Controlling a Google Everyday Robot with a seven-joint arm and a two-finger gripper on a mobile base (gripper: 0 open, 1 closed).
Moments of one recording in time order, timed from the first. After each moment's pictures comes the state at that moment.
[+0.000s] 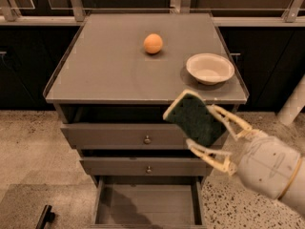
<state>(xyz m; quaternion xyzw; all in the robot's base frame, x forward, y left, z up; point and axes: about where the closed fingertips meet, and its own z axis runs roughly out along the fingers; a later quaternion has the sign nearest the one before) 0.383 -0.115 0.904 -0.51 0.53 0.03 0.68</state>
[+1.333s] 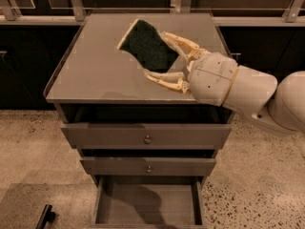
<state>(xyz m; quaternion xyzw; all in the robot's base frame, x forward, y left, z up) 0.500 -0.025 0.992 -0.53 0.42 0.12 0.72</state>
